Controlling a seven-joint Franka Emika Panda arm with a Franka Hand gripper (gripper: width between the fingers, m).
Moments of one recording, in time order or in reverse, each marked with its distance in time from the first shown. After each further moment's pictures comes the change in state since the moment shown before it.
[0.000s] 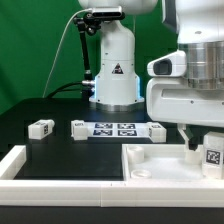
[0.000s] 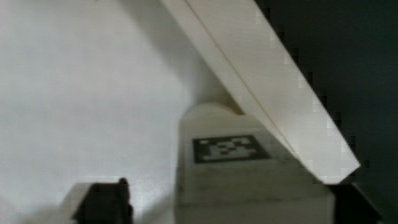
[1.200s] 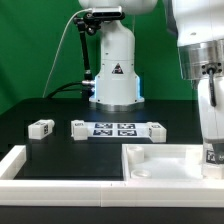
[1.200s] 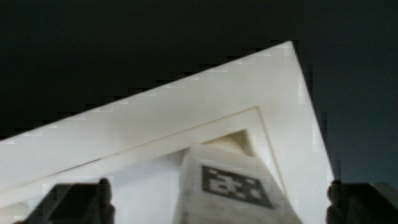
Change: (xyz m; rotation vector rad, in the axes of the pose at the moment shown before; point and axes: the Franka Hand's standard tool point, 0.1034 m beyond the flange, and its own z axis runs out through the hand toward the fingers) arm -0.004 -0.010 0.002 0.108 -0.021 1.150
